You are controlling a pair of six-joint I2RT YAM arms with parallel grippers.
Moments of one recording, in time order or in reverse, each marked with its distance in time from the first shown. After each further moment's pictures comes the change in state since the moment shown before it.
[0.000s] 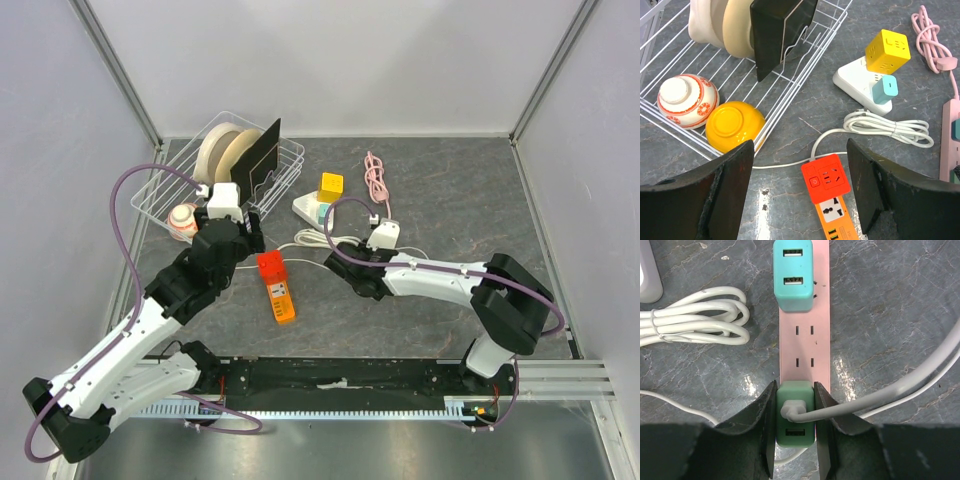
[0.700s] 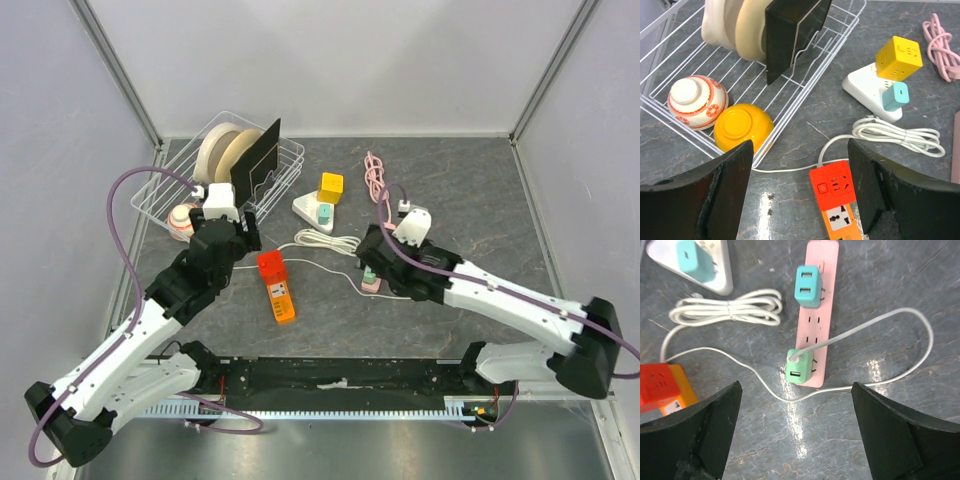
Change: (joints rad) left arm 0.023 -0.017 -0.036 0.044 -0.017 0.019; right arm 0.009 -0.370 0.050 -0.191 -0.115 -0.081
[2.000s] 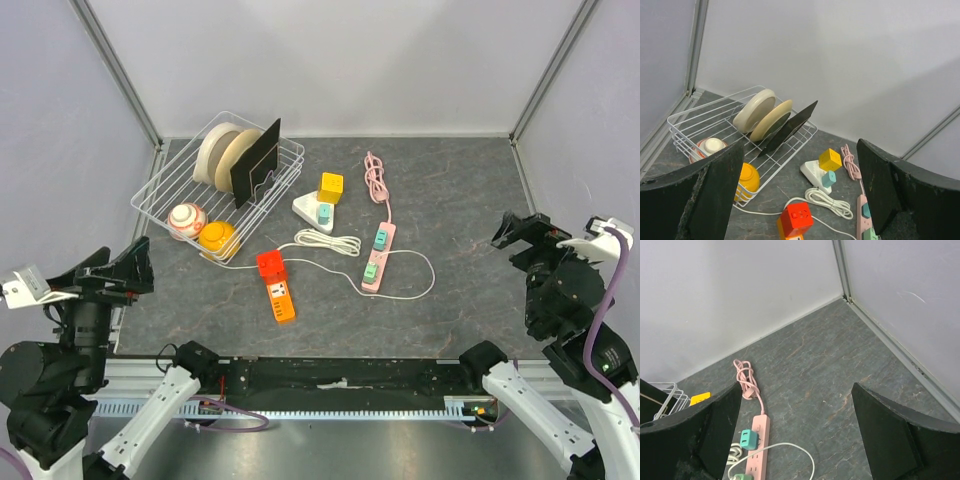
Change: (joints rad) left arm 0.192 -0.533 0.402 -0.318 0.114 -0.080; right arm -0.485 -0.816 0.043 0.110 0.130 -0.699
